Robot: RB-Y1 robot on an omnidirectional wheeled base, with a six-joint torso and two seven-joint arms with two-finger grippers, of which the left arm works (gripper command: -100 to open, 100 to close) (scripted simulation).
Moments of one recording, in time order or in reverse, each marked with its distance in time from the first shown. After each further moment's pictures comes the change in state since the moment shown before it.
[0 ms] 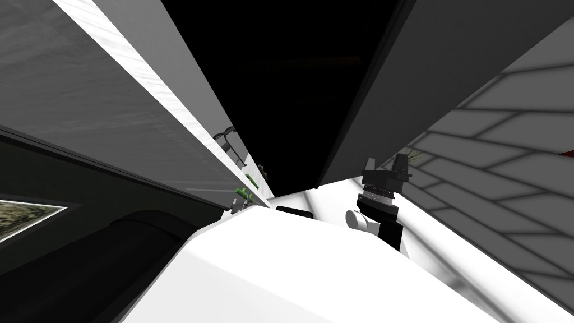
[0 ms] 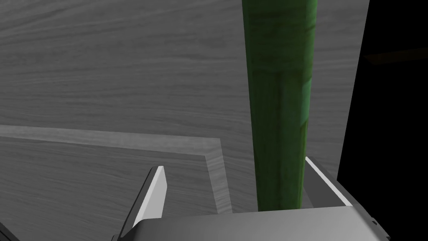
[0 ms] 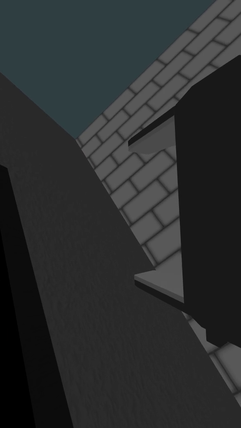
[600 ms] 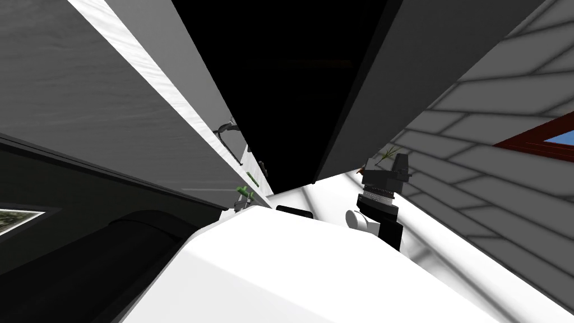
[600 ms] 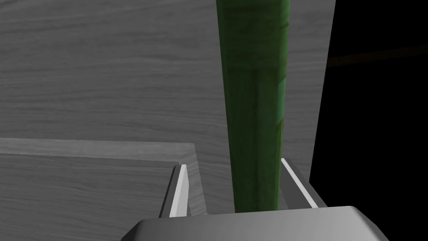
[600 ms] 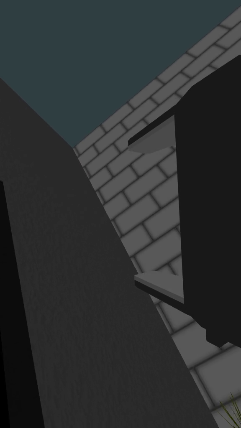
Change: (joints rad) arm -0.017 0.019 -0.051 -0.022 -0.039 -0.031 0.031
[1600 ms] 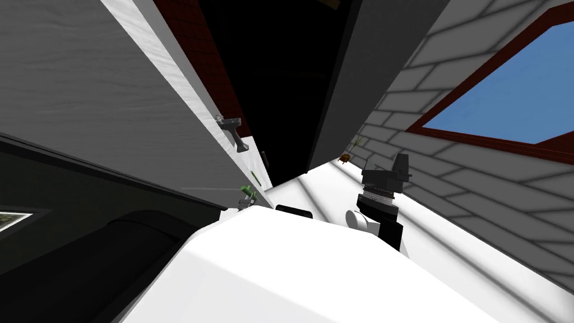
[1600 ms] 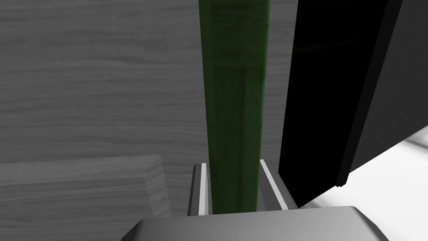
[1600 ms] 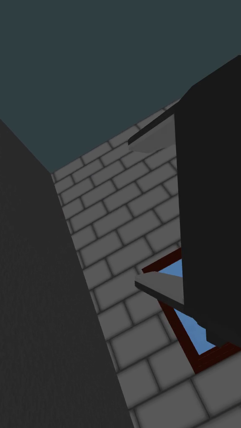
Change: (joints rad) arm -0.026 0.087 -0.134 0.021 -0.108 -0.097 0.116
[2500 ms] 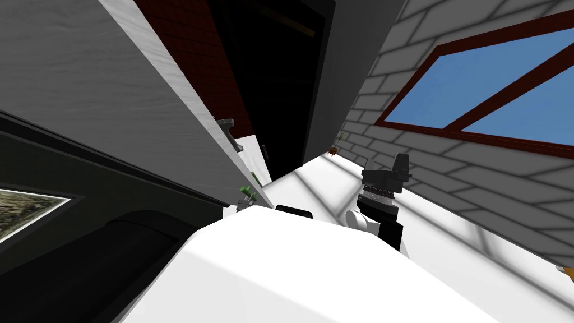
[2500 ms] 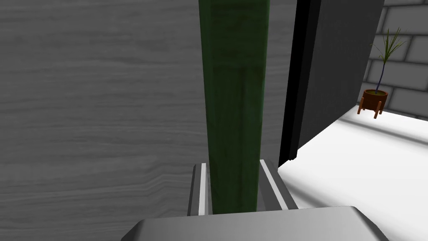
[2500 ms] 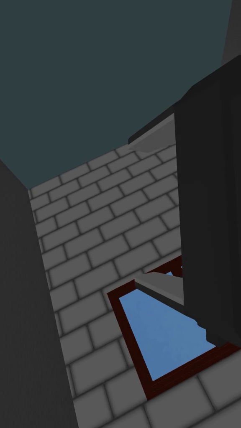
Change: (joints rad) arm -0.023 0.052 -0.050 0.068 -0.032 -0.063 0.068
